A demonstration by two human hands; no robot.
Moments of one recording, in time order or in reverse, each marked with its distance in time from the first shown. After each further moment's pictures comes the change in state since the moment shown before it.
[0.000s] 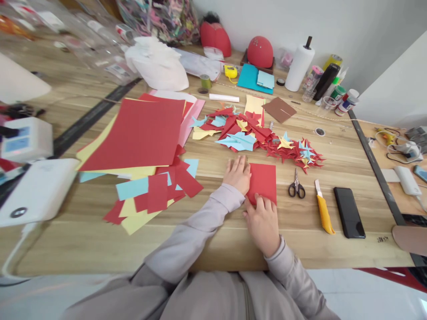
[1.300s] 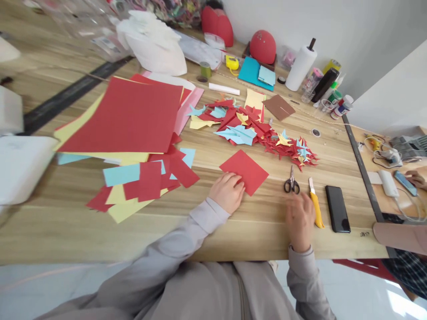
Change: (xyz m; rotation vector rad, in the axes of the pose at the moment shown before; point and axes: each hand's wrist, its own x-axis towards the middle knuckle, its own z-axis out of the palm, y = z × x) left_hand -0.061 -0.004 -0.017 -0.152 0.188 0.200; right_hand -0.047 0.099 -0.009 -0.044 0.424 0.268
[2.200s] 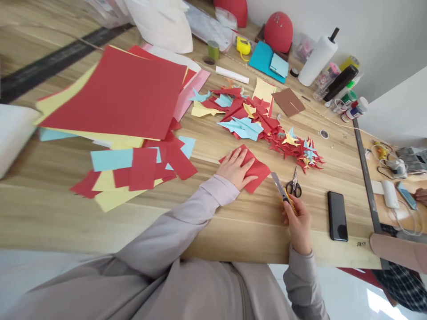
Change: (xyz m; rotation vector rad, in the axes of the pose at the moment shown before) left_hand 0.040 -0.019 0.029 -0.044 -0.151 -0.154; right_hand 0.017 -0.008 -0.001 0.959 -0.339 0.705
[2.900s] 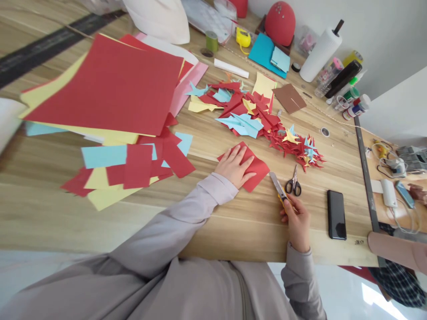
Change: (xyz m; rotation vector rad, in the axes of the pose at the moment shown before) left_hand 0.000 0.001 0.000 -0.008 0.009 -0.007; right_hand 0.001 0.001 0.001 0.016 0.047 0.040
